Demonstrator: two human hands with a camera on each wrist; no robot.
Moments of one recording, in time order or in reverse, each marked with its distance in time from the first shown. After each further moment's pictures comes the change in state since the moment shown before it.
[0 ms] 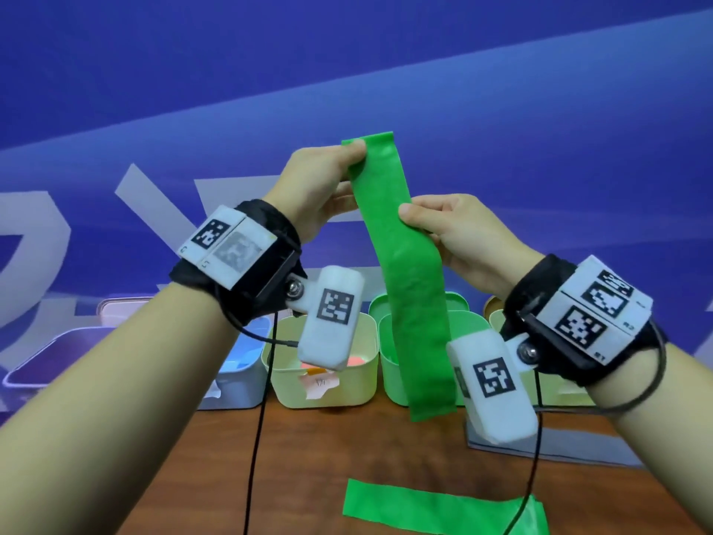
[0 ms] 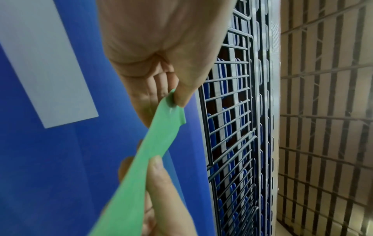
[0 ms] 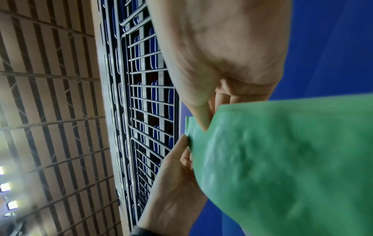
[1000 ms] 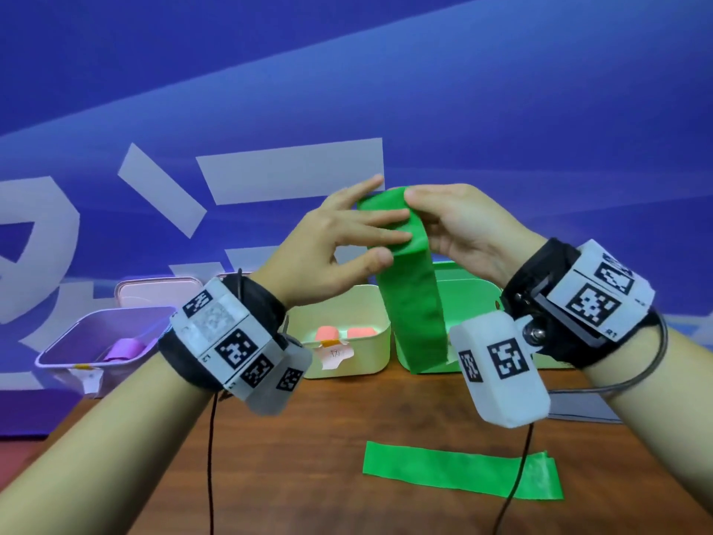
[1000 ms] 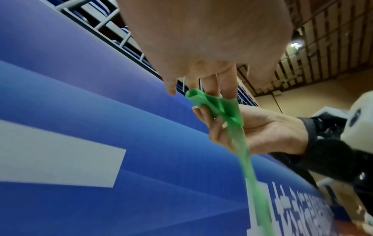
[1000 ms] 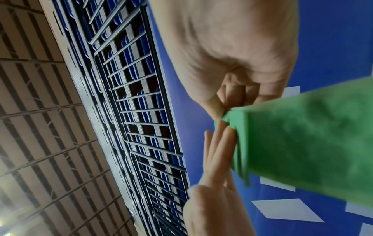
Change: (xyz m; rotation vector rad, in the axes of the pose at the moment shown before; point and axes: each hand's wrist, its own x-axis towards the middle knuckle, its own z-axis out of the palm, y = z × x) left_hand -0.047 -0.063 -0.042 0.828 -0.392 0.773; right_hand 0.001 0.016 0.014 0.135 0.004 0.088
